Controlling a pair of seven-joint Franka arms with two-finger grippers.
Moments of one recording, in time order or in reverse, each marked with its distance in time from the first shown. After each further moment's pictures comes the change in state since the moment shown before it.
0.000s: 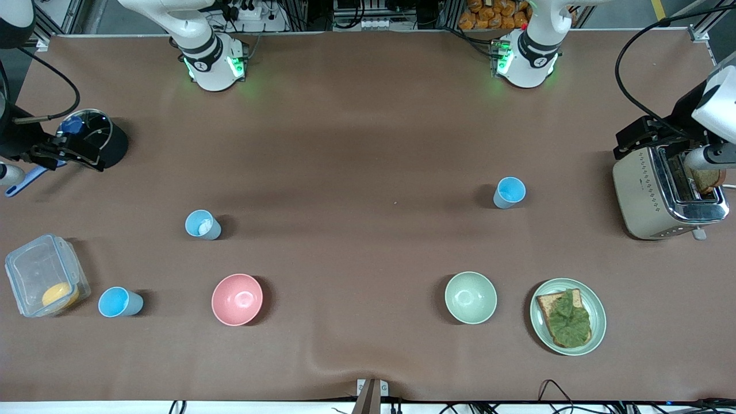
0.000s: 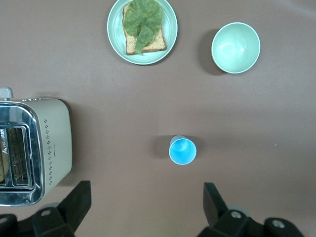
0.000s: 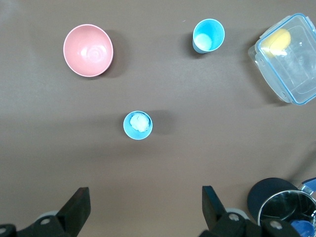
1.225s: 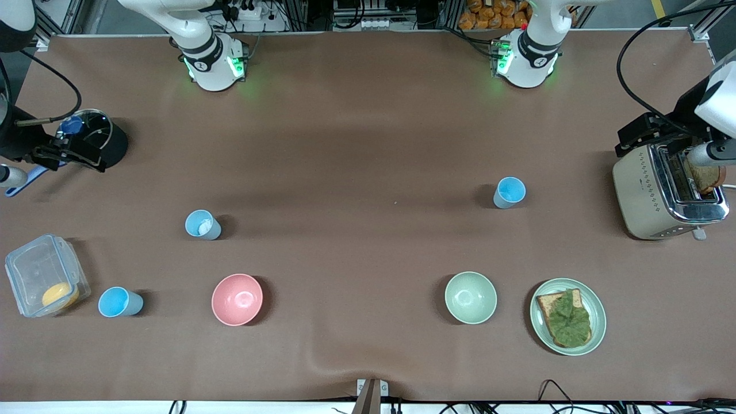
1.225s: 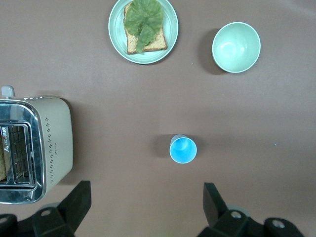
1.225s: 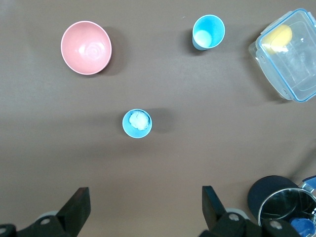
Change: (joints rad) left arm 0.001 -0.010 0.002 -0.005 0.000 -0.004 0.000; right arm -0.001 0.011 -0.001 0.000 0.000 -0.006 0.003
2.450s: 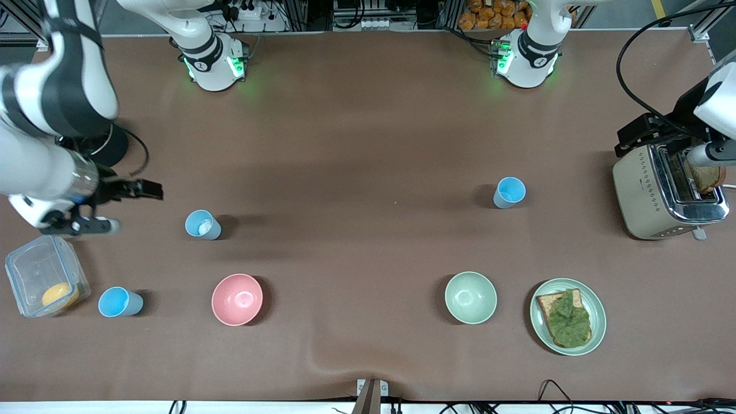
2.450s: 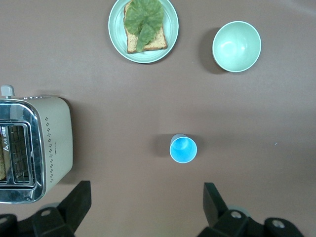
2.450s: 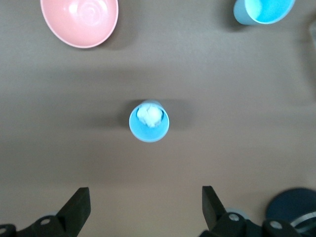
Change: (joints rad) left arm 0.000 0.000 0.000 -0.003 0.000 0.000 0.000; right arm 0.063 0.215 0.018 -0.046 0.000 0.111 -0.012
